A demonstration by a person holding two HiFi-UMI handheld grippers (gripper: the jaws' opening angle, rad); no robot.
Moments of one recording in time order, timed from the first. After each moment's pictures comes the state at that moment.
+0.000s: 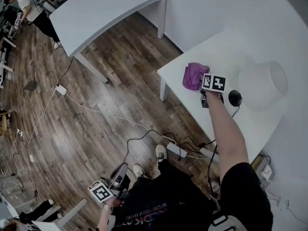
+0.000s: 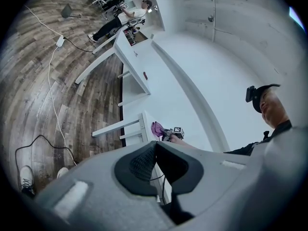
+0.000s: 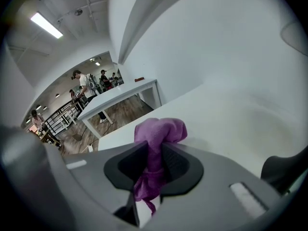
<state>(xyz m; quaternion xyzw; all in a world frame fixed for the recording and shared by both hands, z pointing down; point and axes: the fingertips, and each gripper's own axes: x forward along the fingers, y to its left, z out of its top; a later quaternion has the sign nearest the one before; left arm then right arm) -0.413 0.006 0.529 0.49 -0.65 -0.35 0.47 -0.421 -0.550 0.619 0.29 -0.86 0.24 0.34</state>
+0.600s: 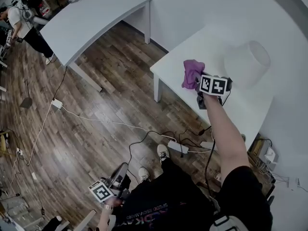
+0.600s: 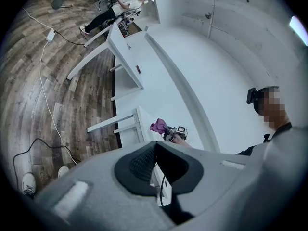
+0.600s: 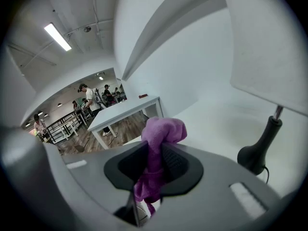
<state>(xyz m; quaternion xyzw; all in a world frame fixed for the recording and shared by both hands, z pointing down) -0.413 0.047 0.516 0.54 -0.61 -0.34 0.47 -0.374 -0.483 0.532 0.31 -0.89 0.22 0.25</state>
